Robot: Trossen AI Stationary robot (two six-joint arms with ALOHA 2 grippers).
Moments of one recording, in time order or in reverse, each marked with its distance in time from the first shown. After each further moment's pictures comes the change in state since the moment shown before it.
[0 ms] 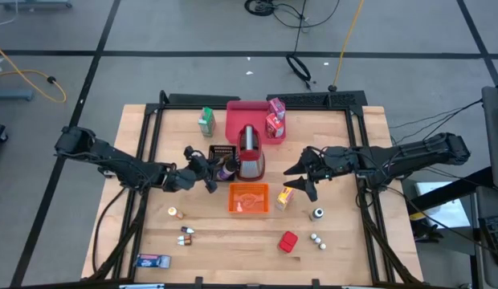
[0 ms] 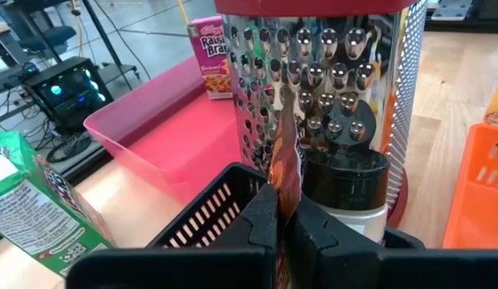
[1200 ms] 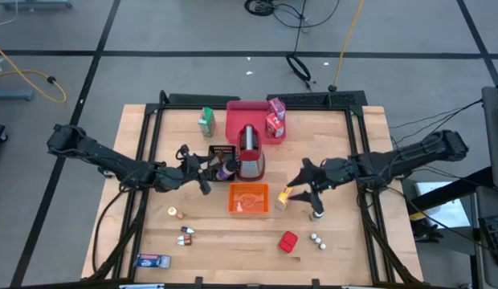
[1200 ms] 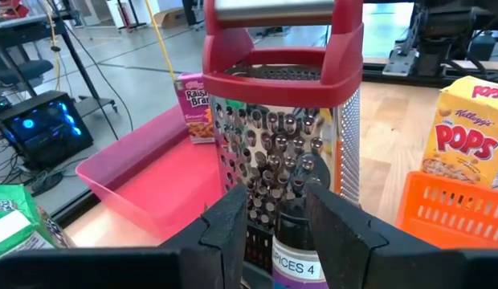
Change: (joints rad) left arm -0.065 -0.166 -0.001 -0.003 -0.002 0.088; right arm 0.123 0.000 -0.056 -0.010 -0.003 -0.134
